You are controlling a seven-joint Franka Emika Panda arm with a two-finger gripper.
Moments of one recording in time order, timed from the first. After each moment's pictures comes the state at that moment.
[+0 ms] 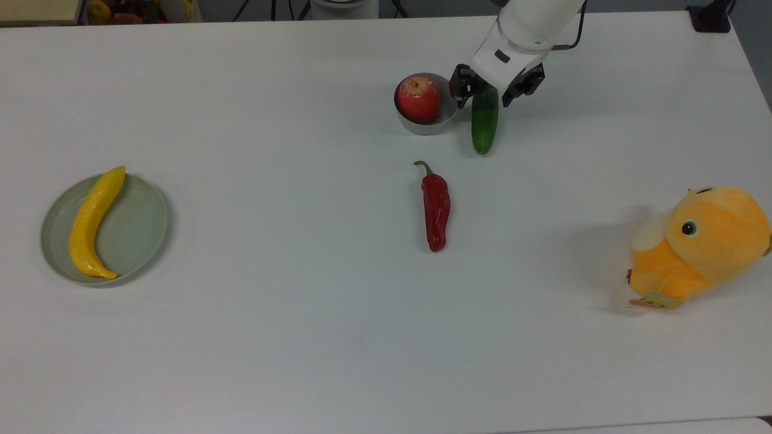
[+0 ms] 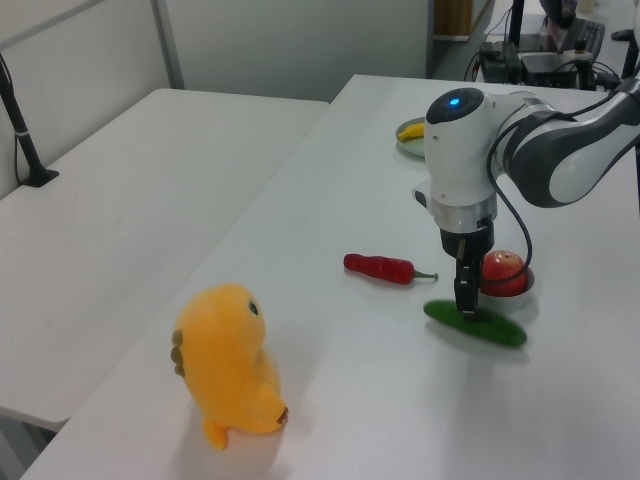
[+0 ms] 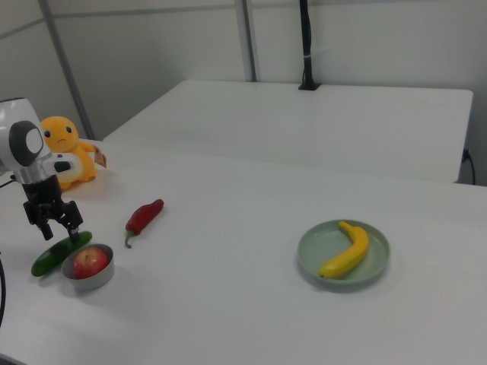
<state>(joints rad) 0.18 0.28 0.42 -1.90 -0.17 1.99 0.52</state>
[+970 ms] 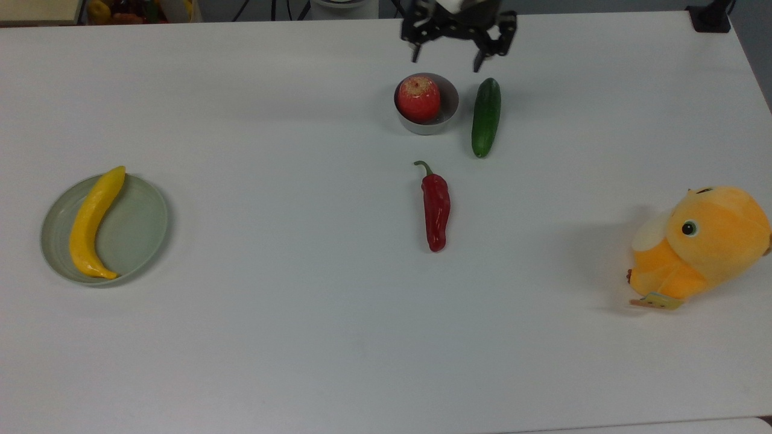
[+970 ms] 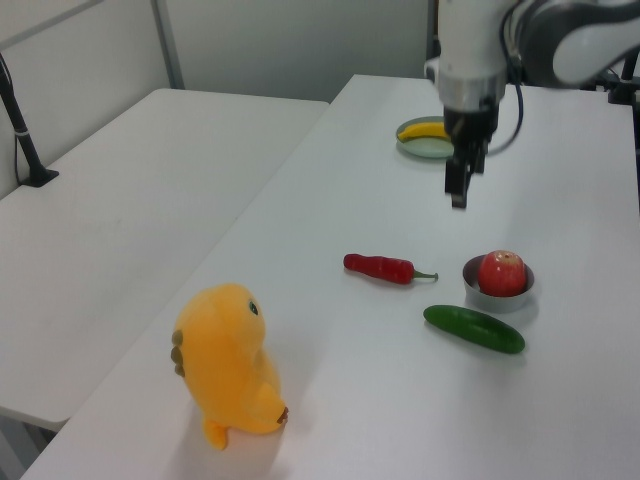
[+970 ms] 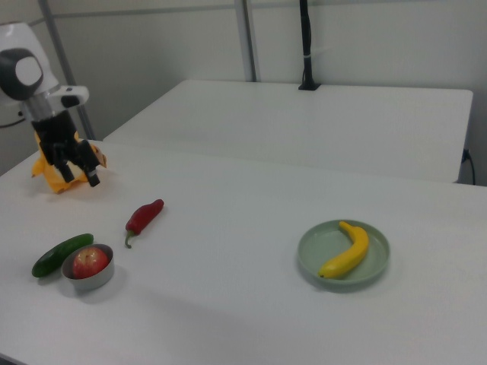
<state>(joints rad) 0.12 0.08 0.32 -1.76 -0.16 1.78 0.51</state>
